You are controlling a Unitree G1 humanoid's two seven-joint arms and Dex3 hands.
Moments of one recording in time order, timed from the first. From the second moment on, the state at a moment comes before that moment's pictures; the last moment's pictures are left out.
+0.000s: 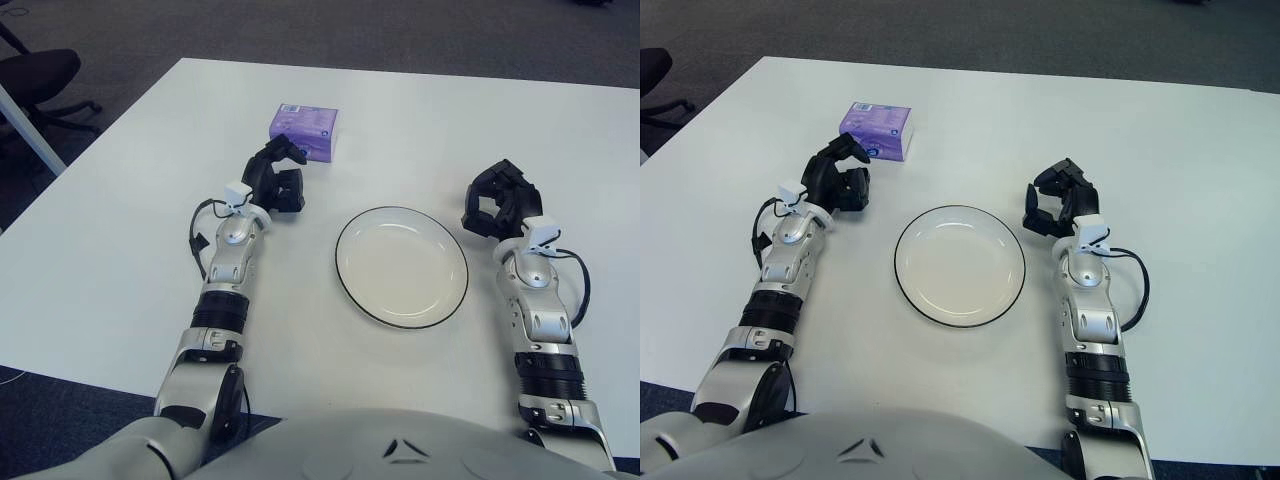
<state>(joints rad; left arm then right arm) -0.39 0.05 0.06 0.38 -0.07 -0.24 -0.12 -0.08 -0.17 -0.13 -0.06 0.07 0.04 -0.17</state>
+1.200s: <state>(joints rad) -0.49 0.29 -0.05 0.39 0.54 -0.61 0.29 -0.05 -0.18 -0.13 -0.05 0.07 0.04 -0.17</state>
